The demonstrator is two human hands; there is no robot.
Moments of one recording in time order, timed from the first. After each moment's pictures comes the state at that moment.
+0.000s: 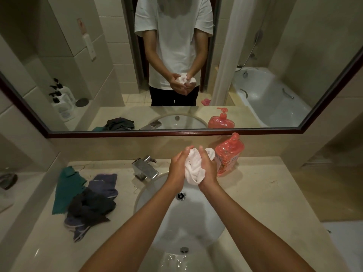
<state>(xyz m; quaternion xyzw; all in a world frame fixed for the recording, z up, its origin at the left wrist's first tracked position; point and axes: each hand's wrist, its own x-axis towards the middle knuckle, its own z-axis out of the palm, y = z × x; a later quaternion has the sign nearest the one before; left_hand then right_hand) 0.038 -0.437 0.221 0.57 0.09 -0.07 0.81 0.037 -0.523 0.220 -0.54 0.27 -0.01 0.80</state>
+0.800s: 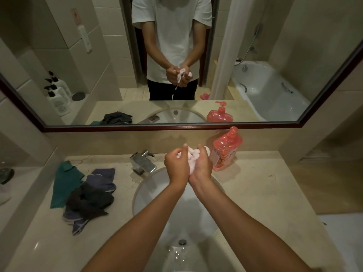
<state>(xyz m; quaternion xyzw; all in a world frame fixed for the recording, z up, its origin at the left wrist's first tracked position) 0.031 -0.454 0.210 0.69 0.16 0.13 0.70 0.027 -0.503 0.236 -0.32 0.30 -0.01 0.90</state>
